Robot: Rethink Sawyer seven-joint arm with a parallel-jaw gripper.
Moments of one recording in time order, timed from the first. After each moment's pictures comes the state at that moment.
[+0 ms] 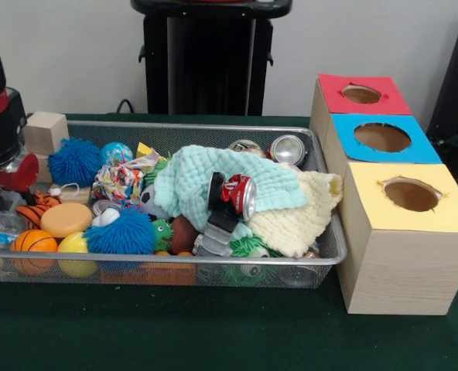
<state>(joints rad) -0.92 -0.32 0.29 1.32 -0.43 0.69 1.55</state>
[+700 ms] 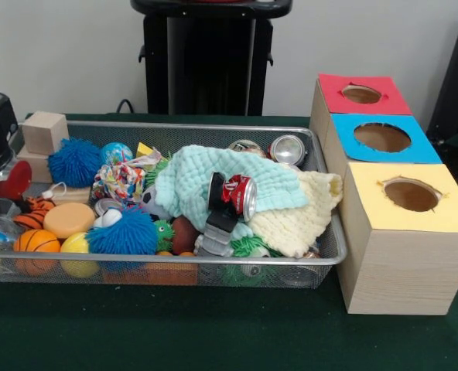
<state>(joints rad) -0.90 -0.28 0.30 1.22 -0.40 0.81 1.55</state>
